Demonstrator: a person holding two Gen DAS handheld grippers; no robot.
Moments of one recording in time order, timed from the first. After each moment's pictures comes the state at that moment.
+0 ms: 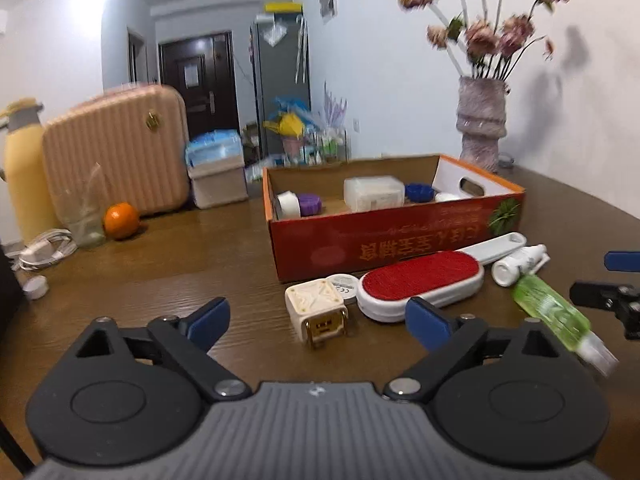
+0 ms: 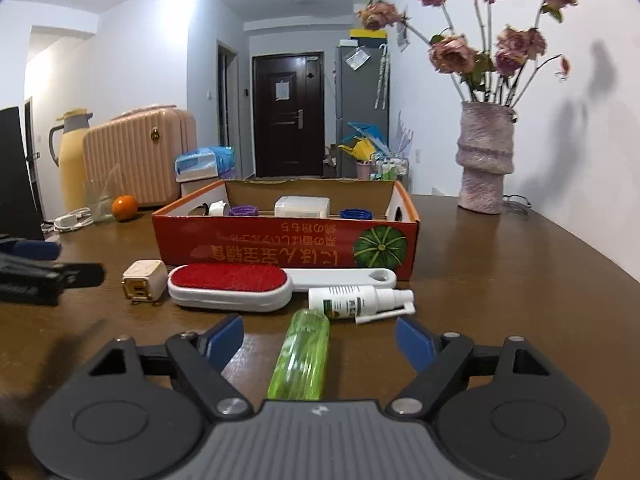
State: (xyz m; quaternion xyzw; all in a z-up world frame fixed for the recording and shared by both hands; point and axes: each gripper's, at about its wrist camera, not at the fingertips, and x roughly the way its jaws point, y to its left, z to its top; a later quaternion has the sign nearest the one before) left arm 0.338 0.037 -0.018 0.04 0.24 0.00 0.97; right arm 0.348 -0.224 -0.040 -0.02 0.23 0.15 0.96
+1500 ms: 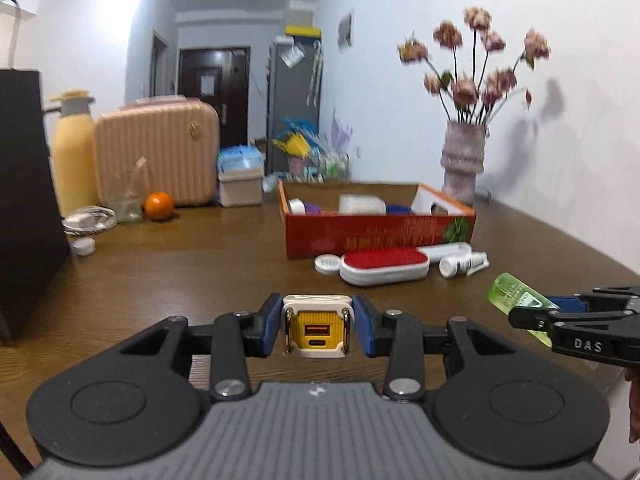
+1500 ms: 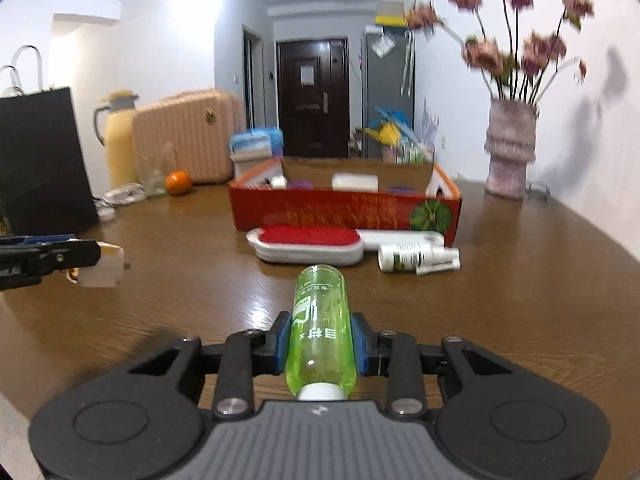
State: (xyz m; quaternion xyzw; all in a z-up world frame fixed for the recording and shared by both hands) left arm 0.177 0.044 0.013 -0.02 0.19 0.00 0.98; right arm 0.244 -0.193 -0.022 -0.02 0.24 0.18 0.95
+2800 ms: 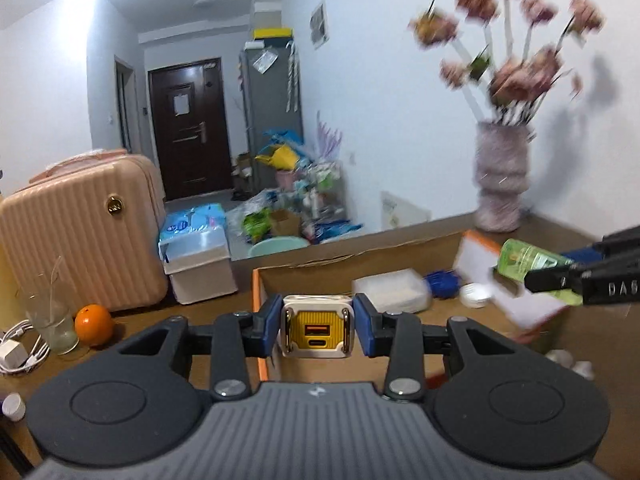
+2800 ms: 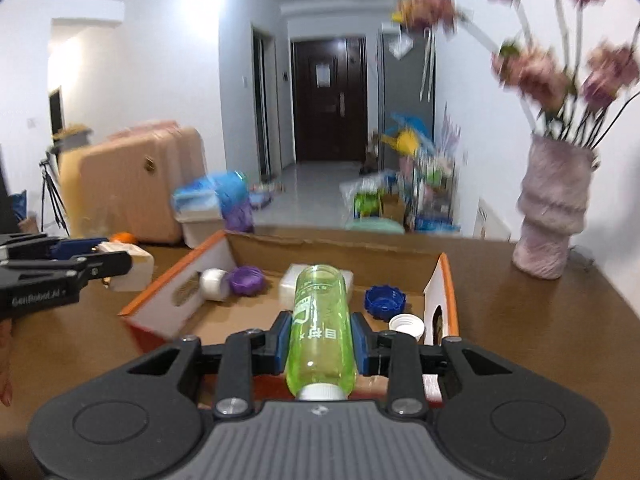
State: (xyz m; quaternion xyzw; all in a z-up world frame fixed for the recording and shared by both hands) left arm 0.480 0.037 0.044 0.06 0.20 -0.01 0.98; right arm 0.532 -0.201 0.035 -0.03 0.27 0.22 0.94
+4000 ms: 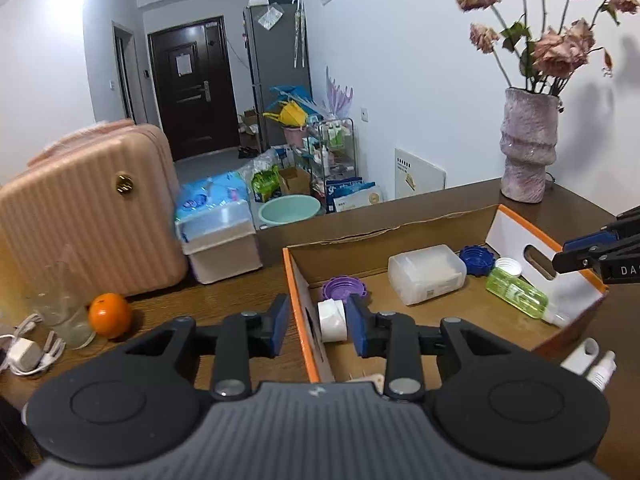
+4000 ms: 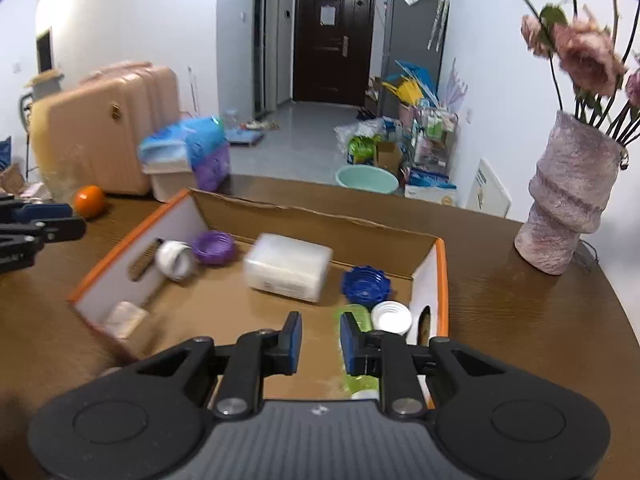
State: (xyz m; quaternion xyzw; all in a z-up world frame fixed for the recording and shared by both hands) left arm 0.495 0.066 0.067 0.06 0.26 0.00 0.96; right arm 0.580 -0.185 0.044 -0.08 0.34 0.21 0.91
